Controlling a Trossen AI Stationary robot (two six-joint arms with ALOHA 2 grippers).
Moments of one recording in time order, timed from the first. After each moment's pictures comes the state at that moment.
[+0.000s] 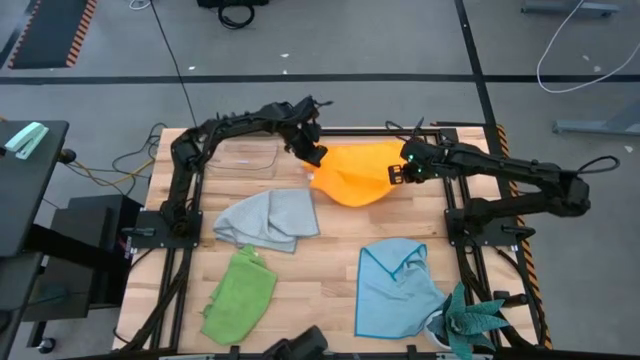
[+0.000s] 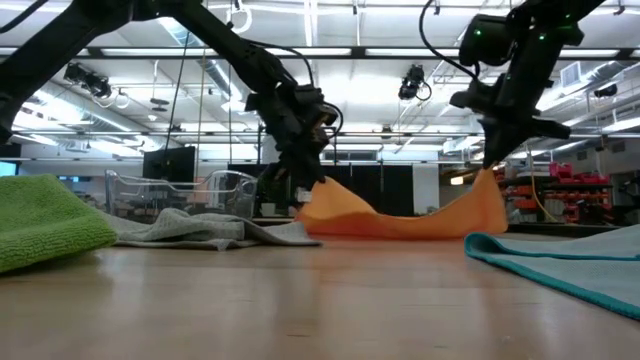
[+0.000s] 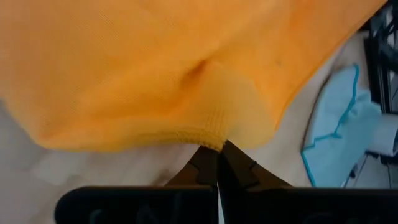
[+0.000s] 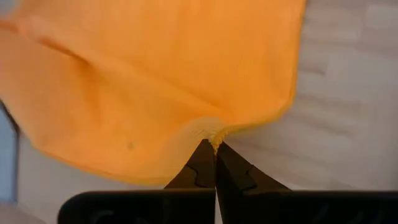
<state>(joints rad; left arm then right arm) 0.61 2.10 1.66 -0.76 0.55 -0.34 -0.49 1.07 0.77 -0.82 0.15 0.88</state>
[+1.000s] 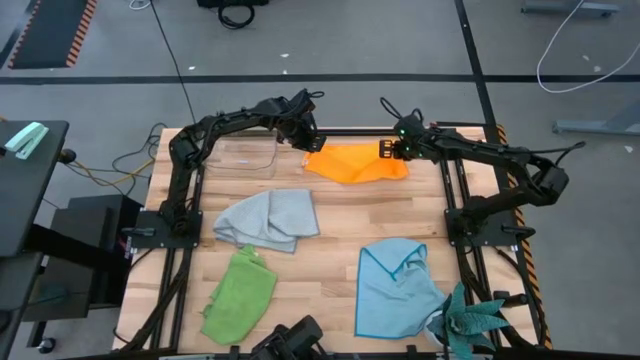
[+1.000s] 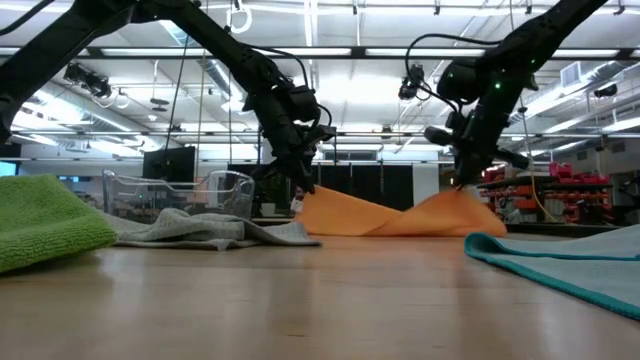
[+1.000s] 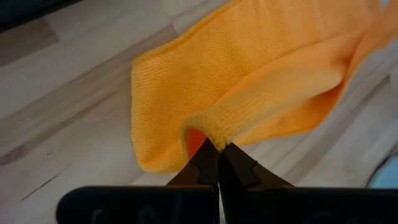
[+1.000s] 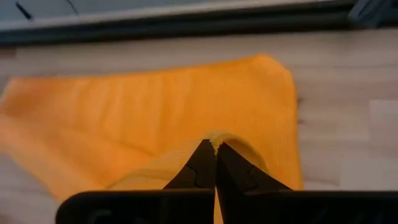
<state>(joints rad) 0.66 2.10 1.66 -0.71 0.31 -0.49 -0.74 1.31 0.77 -0.45 0.17 0.78</state>
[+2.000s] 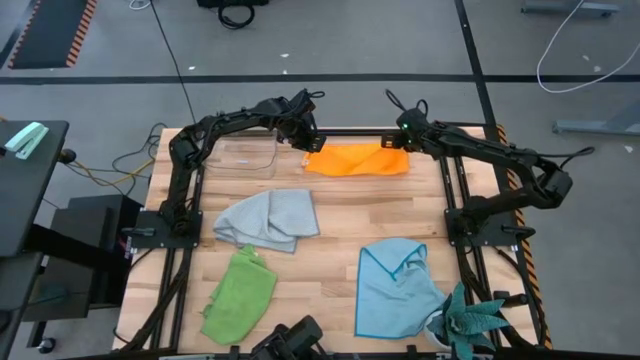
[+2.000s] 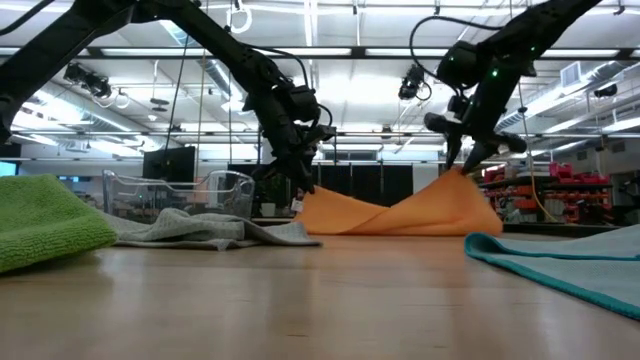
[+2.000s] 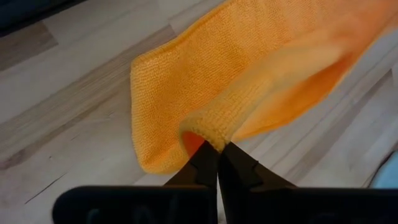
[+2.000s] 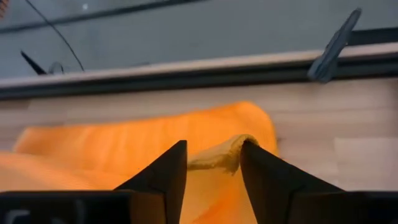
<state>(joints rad) 0.66 2.10 1.66 -0.72 0.31 -0.46 -0.74 1.27 0.83 -0.48 0.30 0.79</state>
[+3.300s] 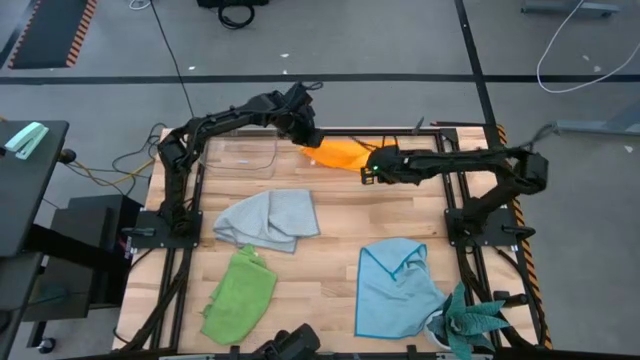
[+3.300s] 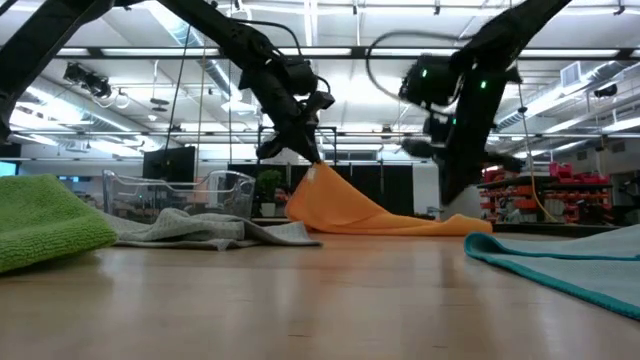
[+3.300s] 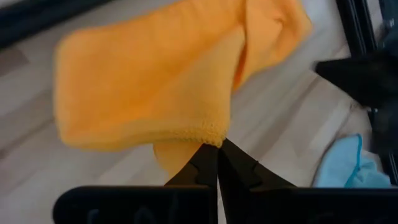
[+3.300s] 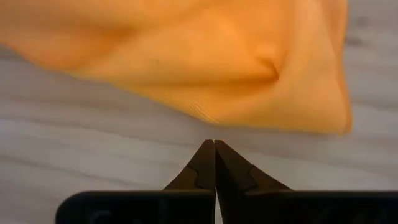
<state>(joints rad) 0.63 1.99 1.67 -0.72 0.36 -0.48 -0.37 1.49 0.83 -0.56 0.37 1.04</state>
